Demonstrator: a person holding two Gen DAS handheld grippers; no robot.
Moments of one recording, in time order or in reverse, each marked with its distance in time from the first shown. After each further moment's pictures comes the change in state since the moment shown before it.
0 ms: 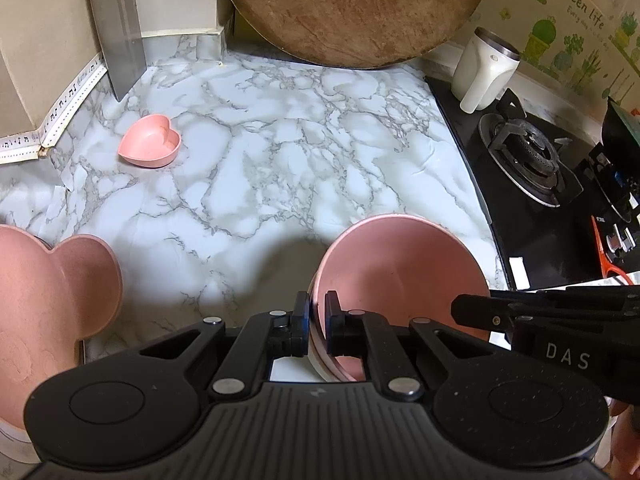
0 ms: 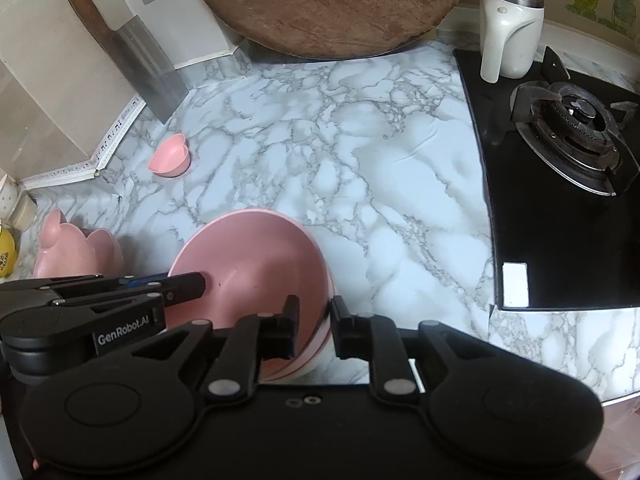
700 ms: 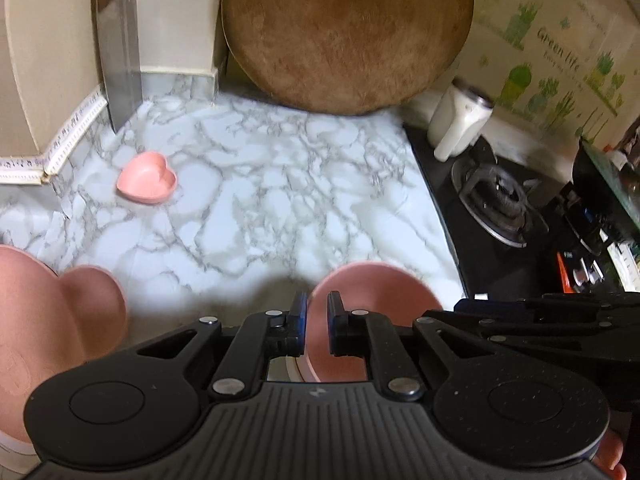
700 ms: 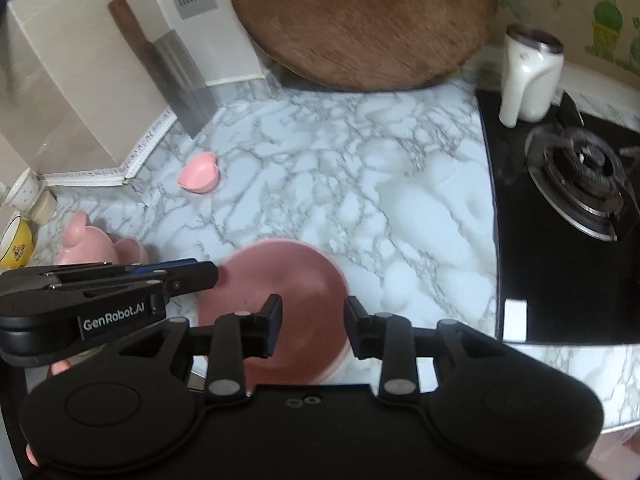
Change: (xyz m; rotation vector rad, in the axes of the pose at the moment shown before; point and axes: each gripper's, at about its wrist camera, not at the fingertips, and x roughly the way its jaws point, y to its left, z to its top) left arm -0.034 0.008 0.007 -0.028 -0.128 -0.077; right arm -0.026 0.017 0.012 -0.096 -0.073 0.036
